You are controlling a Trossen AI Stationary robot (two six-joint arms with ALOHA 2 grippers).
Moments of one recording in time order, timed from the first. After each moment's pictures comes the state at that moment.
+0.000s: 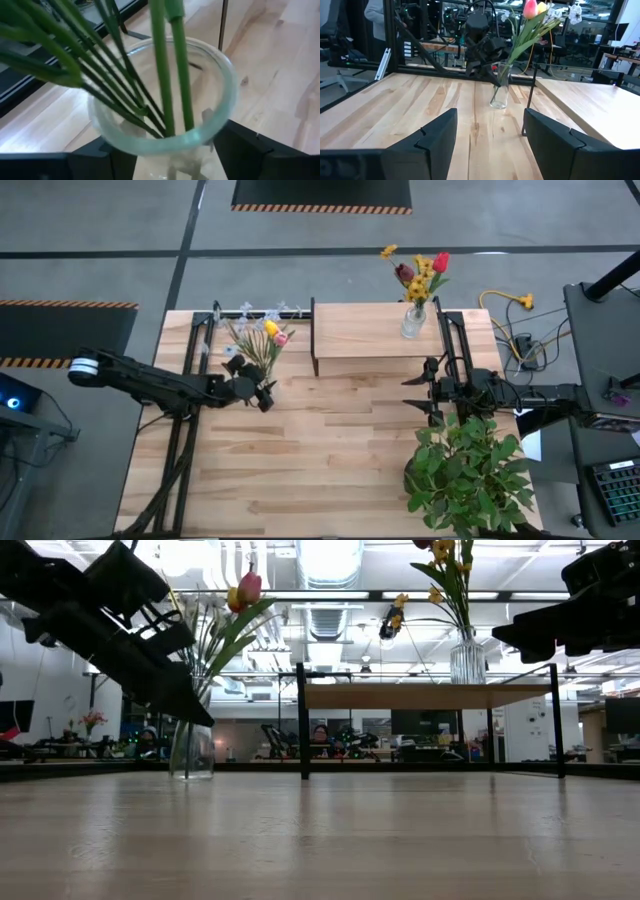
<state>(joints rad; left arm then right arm) -0.02 1.09 0.34 0.08 -0.64 -0.30 -0.04 0.12 0.01 0.11 -0.05 -0.07</state>
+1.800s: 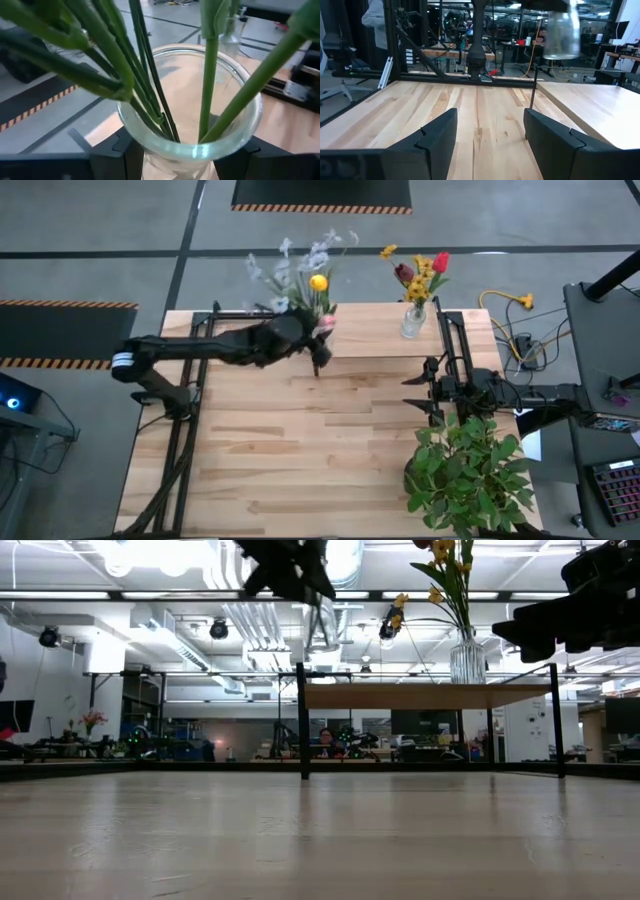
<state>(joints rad) 0.14 1.49 1.34 -0.22 -0.54 -0.17 -0.04 0.12 0.01 0.13 -0.05 -0.03</state>
